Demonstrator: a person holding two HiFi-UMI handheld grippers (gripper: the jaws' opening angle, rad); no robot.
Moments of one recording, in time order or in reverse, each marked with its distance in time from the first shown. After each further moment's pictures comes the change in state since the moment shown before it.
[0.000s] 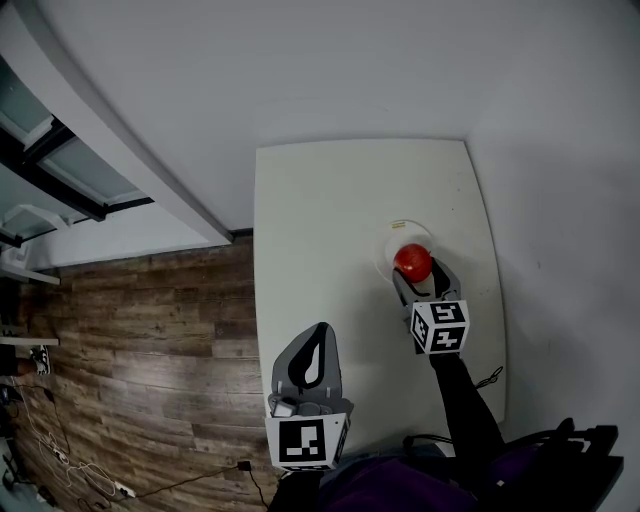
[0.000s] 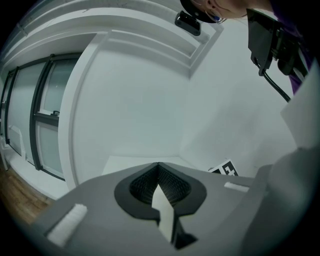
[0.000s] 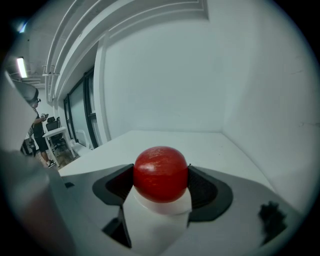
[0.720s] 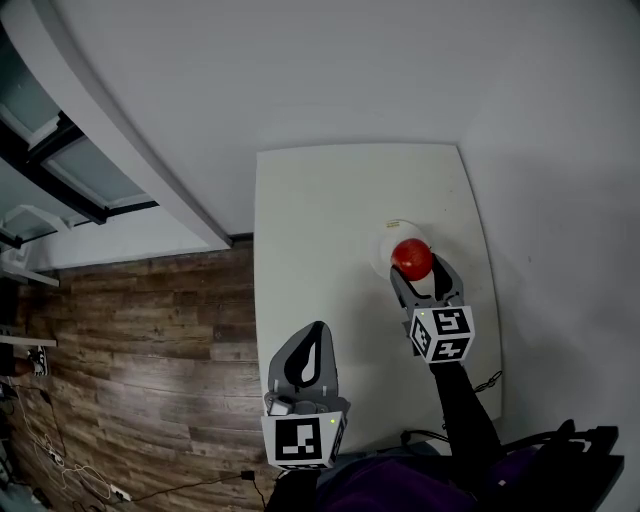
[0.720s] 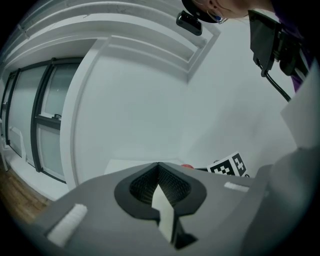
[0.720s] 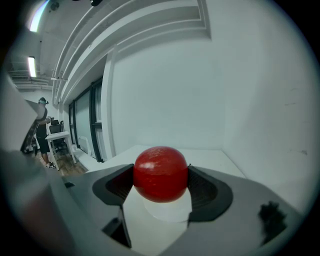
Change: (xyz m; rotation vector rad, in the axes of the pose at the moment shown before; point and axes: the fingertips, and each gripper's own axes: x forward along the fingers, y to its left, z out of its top) left arm -0.018 -0.008 0.007 0.007 -0.036 0.002; right arm -0.042 0.015 0.046 -0.032 -0.140 0.012
